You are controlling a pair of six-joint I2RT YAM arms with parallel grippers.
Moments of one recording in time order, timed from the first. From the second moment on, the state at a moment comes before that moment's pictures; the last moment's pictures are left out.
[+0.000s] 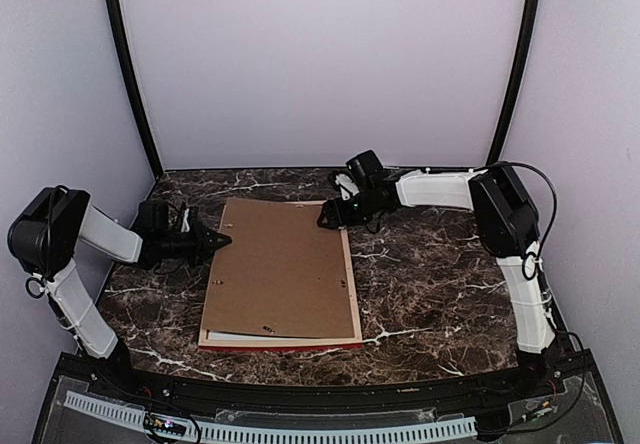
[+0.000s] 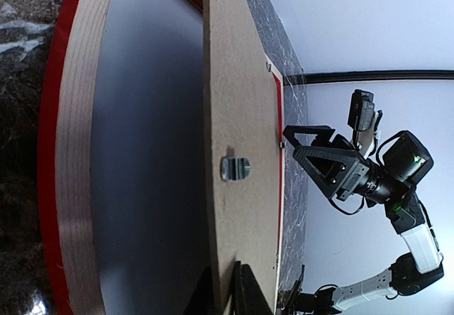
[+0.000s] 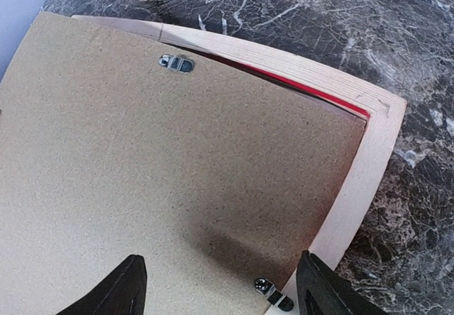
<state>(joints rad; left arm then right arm) -0.12 1.71 0.61 0.50 0.76 -0.90 0.64 2.28 1.76 -0.33 -0.27 0.26</state>
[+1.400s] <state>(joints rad) -0.12 1.71 0.61 0.51 0.76 -0.92 0.64 2.21 1.61 -0.25 -0.34 0.36</state>
